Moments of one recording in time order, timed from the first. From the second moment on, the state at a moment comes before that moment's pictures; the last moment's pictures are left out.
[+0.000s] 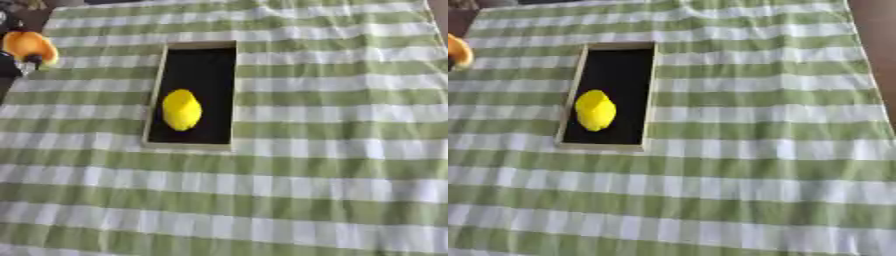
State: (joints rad) left arm -0.70 0.89 -0.09 -1.49 -0.70 0.13 -0.49; right arm -0.63 -0.96 0.07 -1.88 0.10 0.15 -0.26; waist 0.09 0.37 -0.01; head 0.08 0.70
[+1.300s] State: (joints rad) left arm -0.95 0.42 -0.37 -1.60 -0.86 0.05 -0.49; right arm -0.67 -0.93 0.08 -1.87 0.09 0.15 -0.26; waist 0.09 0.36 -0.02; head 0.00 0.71
